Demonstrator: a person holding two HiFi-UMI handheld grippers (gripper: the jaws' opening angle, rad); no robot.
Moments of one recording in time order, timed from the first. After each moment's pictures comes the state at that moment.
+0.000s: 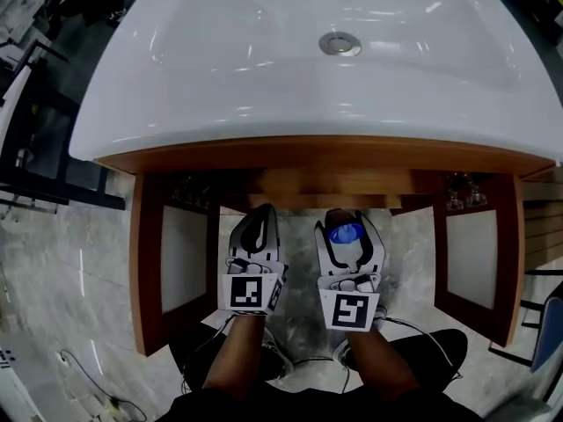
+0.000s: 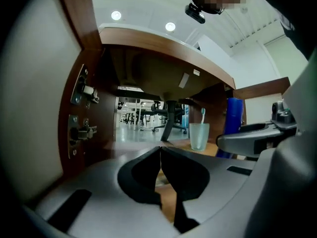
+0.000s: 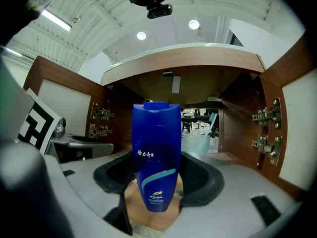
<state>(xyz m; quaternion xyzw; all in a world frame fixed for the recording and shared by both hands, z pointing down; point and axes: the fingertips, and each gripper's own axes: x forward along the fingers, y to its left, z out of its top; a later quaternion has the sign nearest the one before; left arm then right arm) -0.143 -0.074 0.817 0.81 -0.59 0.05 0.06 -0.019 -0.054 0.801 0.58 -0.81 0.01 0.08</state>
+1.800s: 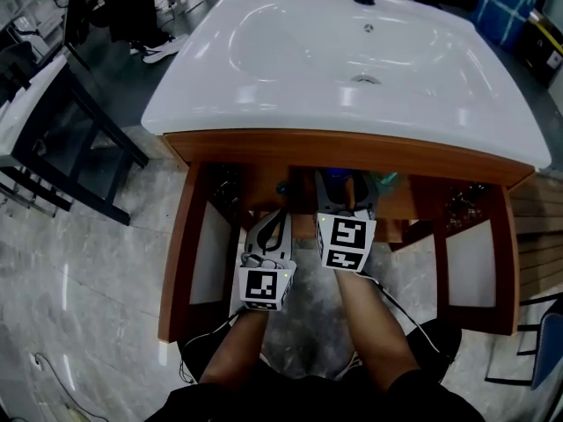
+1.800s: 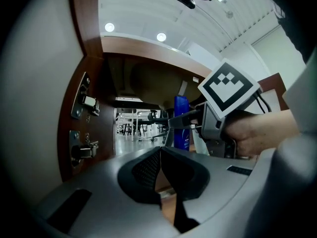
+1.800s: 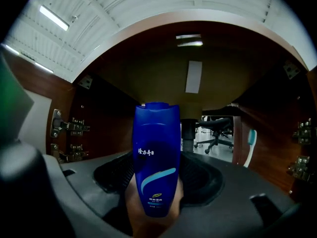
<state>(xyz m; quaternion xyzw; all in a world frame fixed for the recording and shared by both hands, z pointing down) -0.157 -0.088 0.808 0.82 -0.57 0.03 -0.01 -0.063 -0.174 0.753 0.60 -0.80 0.00 0.05</state>
